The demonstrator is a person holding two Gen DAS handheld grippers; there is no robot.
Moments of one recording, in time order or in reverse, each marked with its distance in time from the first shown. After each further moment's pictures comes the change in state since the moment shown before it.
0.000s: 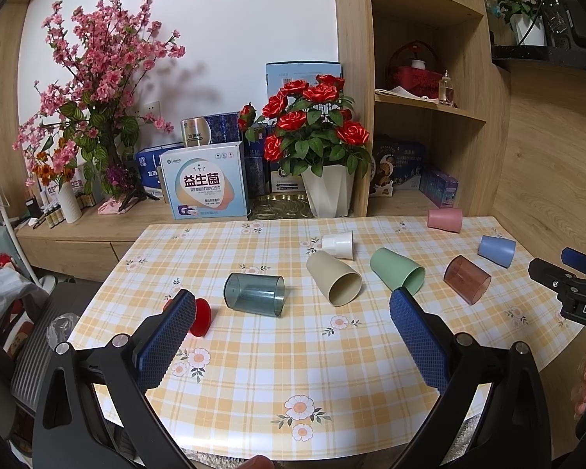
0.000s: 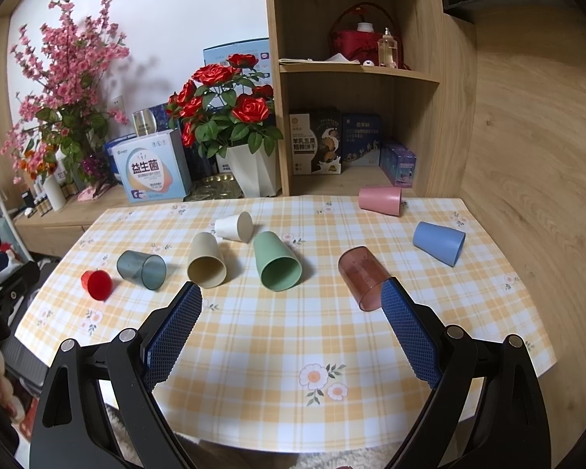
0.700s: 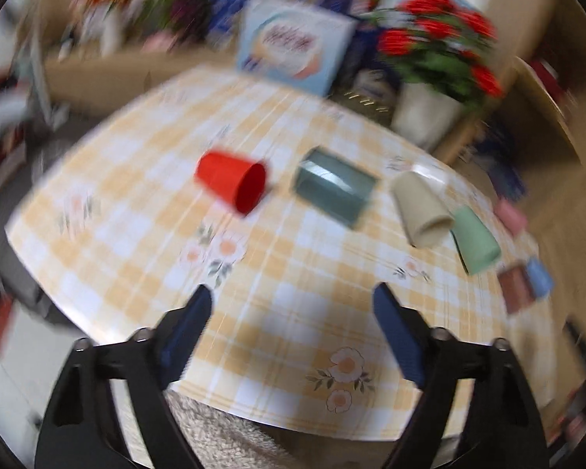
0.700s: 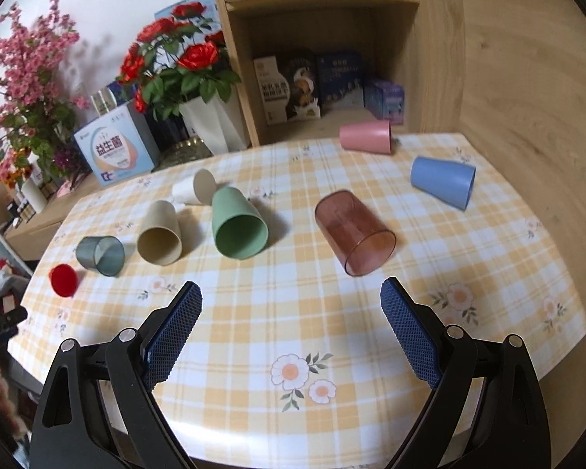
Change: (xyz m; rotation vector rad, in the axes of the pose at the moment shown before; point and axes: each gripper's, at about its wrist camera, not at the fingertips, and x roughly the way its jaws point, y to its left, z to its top) left arm 0.112 0.134 -0.070 -0.533 0.434 0.038; right arm 0.100 -0.046 -0.030 0.129 0.174 -0.005
